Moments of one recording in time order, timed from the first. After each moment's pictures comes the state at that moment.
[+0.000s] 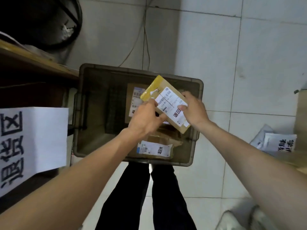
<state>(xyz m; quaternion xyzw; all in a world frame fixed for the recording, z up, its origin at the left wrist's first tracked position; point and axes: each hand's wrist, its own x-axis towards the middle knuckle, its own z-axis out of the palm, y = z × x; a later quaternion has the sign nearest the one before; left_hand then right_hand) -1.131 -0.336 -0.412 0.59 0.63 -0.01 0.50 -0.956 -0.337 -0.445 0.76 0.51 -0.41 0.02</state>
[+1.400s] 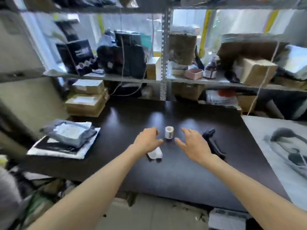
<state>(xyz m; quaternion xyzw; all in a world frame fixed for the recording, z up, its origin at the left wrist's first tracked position) -1.458 -0.853 0.165 0.06 0.96 0.25 0.06 -1.436 -0.666 0.158 -0.05 0.98 -0.17 -0.05</state>
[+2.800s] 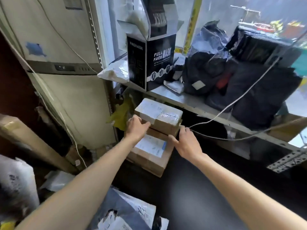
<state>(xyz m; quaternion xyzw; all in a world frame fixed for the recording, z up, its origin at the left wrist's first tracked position) -1.889 -1.324 0.132 -0.30 0.85 0.44 -0.07 -1.916 -1.133 0.119 -0.17 0.96 -0.21 0.03</state>
